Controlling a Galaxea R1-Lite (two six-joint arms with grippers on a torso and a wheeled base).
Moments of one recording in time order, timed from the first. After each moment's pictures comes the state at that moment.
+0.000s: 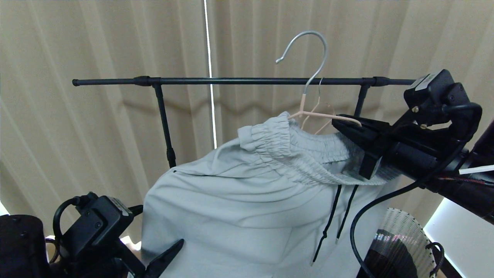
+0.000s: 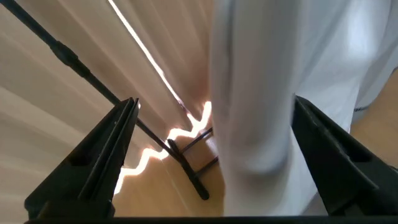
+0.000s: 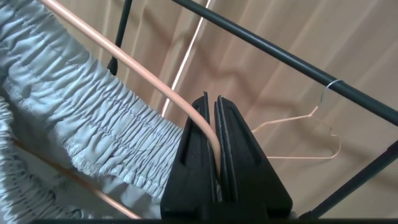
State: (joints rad) left arm -0.56 1.31 -0.16 -0.79 0.08 0.28; right arm 0.55 1.47 -0.67 -0.85 0.04 -0.30
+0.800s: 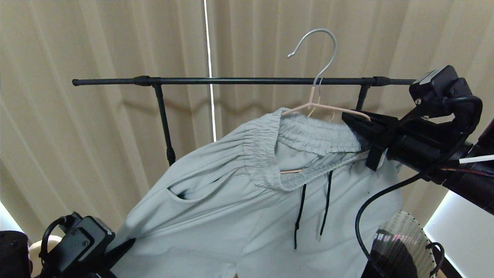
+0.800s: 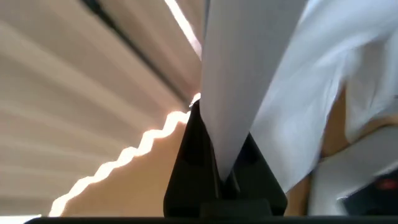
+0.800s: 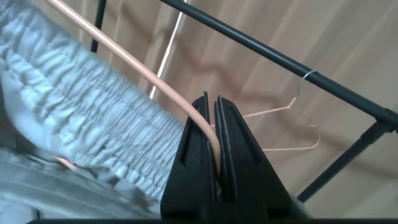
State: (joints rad) left arm -0.32 1.29 -0.03 -0.79 0.06 0.45; right arm 0.48 1.47 -0.68 -0.85 0.03 -0.30
